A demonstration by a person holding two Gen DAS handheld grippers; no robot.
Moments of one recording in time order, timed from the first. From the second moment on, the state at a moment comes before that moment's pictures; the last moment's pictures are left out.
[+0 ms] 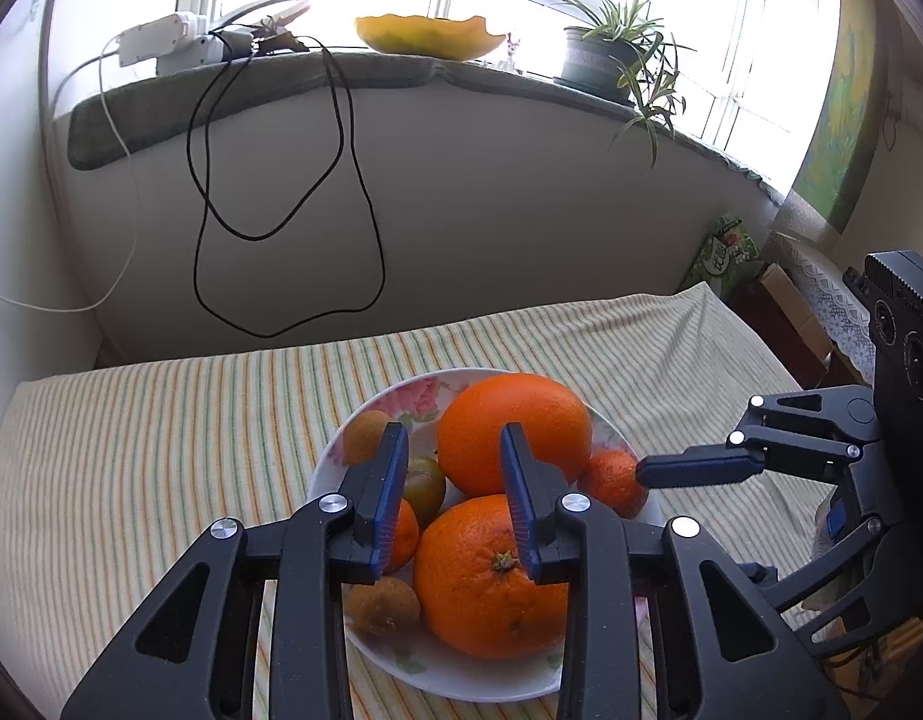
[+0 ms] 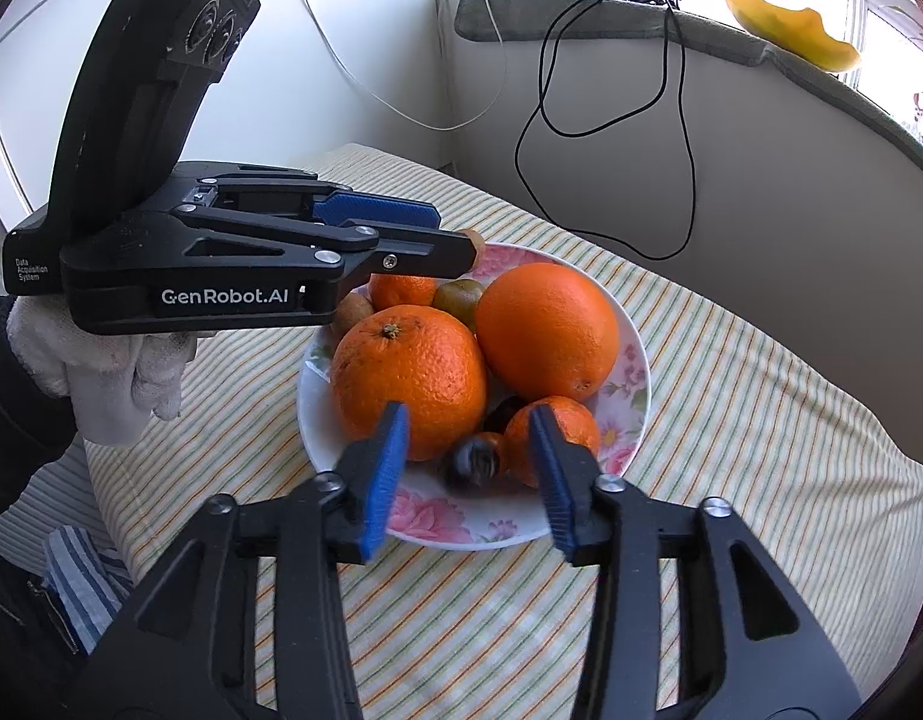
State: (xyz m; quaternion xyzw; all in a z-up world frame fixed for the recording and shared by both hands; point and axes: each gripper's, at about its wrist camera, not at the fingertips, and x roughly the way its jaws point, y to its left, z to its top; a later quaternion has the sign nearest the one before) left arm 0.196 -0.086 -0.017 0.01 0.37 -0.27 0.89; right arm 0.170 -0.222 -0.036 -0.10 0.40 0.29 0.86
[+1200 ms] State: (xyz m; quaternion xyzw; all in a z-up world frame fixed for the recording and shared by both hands) left arm 0.103 -0.062 0.020 0.01 0.31 -0.20 0.93; right arm 0.117 -0.266 -0.003 -0.02 0.34 0.17 0.92
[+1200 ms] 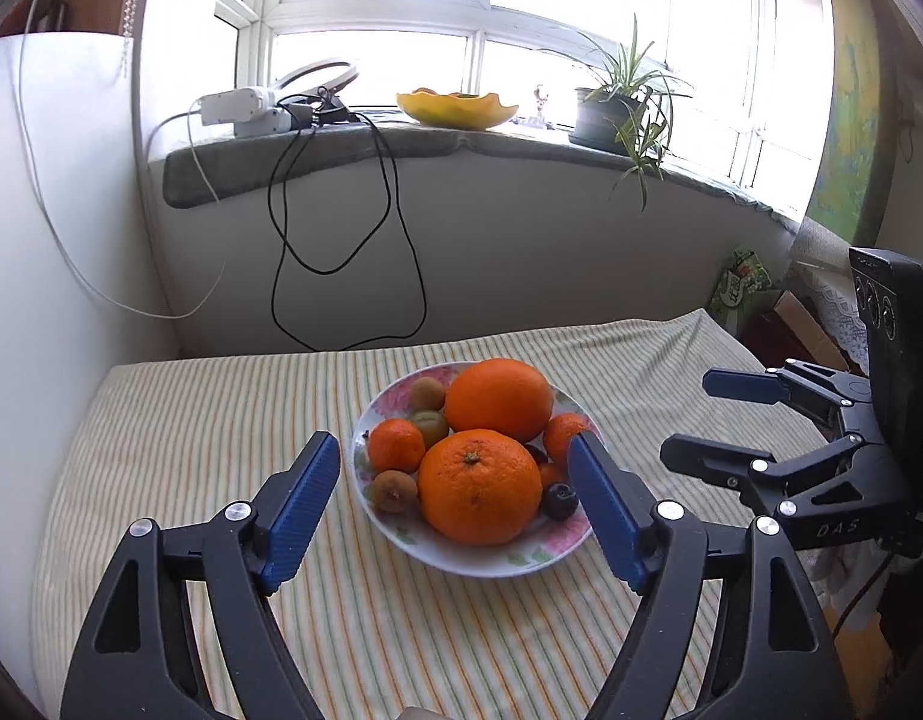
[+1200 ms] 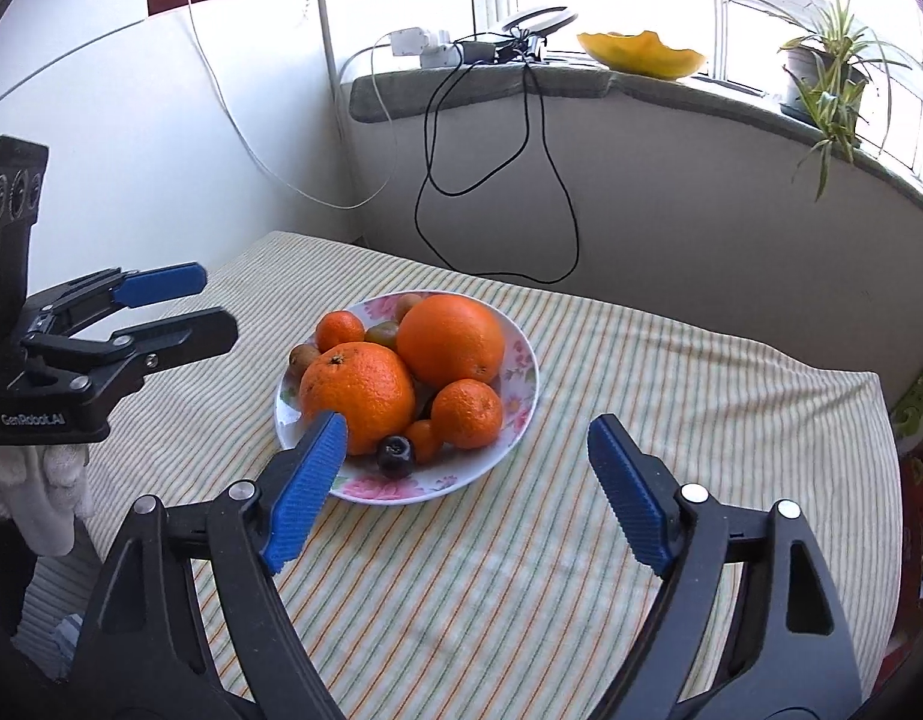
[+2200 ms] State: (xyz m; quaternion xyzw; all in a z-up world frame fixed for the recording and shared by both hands) left arm 0.058 -0.060 0.011 0.01 0.31 -0.15 0.94; right arm 0.074 -0.286 0.005 0.01 0.31 0.10 0.95
